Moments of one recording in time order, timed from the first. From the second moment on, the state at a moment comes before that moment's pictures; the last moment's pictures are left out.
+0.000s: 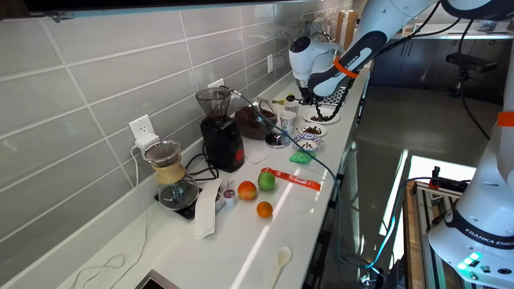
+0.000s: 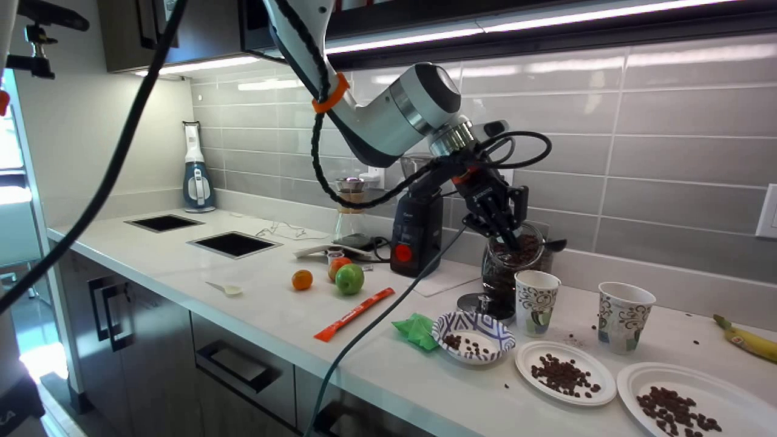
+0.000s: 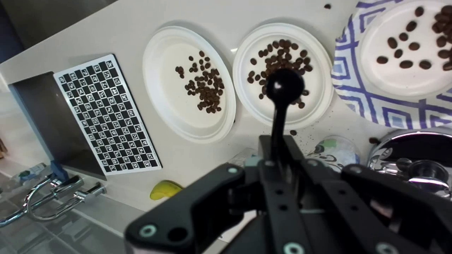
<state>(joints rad) -0.18 0.26 -0.31 -2.00 -0.79 2.44 0.34</state>
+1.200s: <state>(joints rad) -0.15 0.30 -0.25 -1.97 -0.98 2.24 0.25</state>
